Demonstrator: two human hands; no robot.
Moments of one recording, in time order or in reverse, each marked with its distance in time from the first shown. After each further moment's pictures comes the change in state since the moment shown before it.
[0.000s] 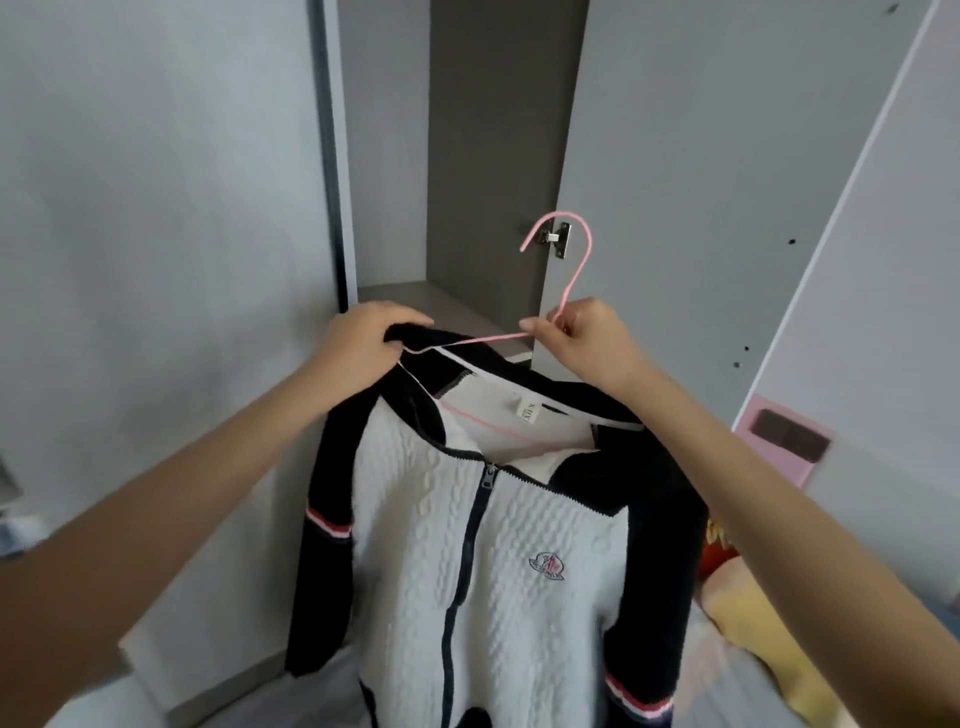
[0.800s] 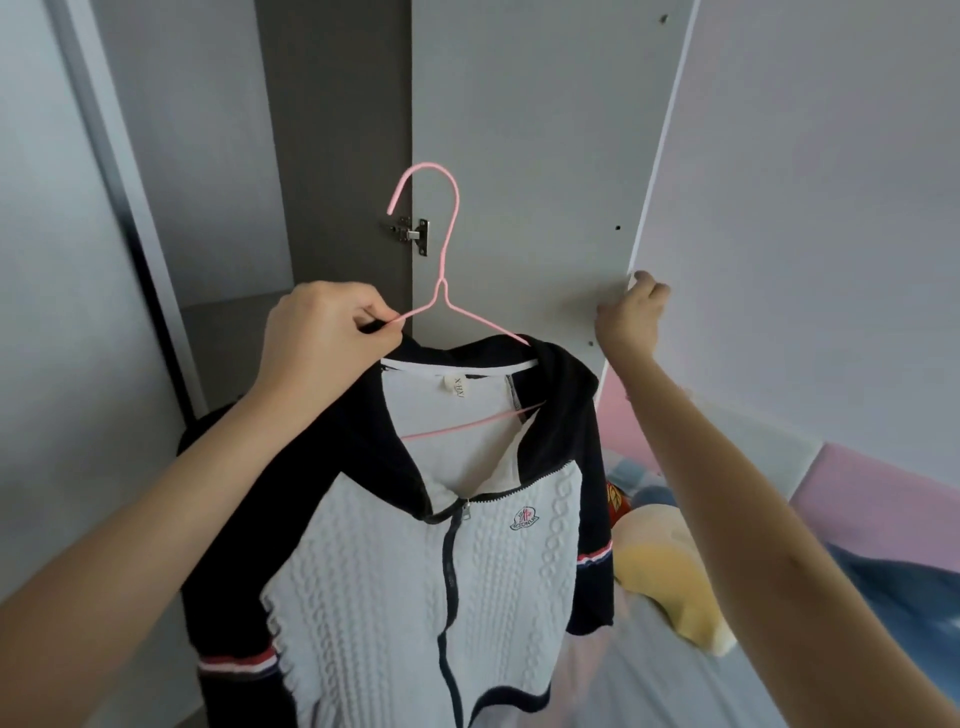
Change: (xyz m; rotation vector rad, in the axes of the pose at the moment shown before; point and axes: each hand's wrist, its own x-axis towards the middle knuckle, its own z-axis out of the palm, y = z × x) left_hand 0.017 0.124 0.044 -0.144 0.305 0.186; right_hand -0.004 0.163 -0.108 -0.141 0.608 0.614
